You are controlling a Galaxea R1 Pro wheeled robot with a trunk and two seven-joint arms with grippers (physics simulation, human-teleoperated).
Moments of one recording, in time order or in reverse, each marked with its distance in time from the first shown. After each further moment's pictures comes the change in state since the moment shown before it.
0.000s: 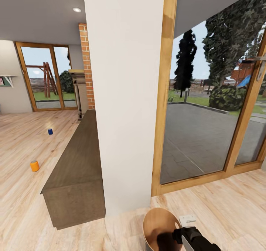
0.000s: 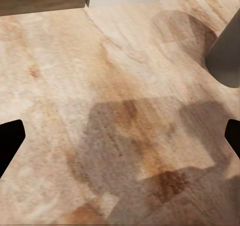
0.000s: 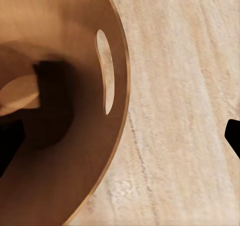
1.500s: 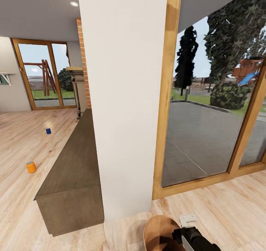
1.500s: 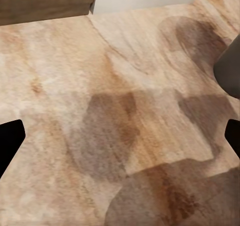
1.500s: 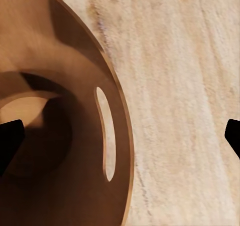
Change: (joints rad) left arm 0.000 0.000 0.000 0.003 0.000 0.000 0.000; right arm 0.000 0.000 0.002 0.001 0.002 0.000 0.000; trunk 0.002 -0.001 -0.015
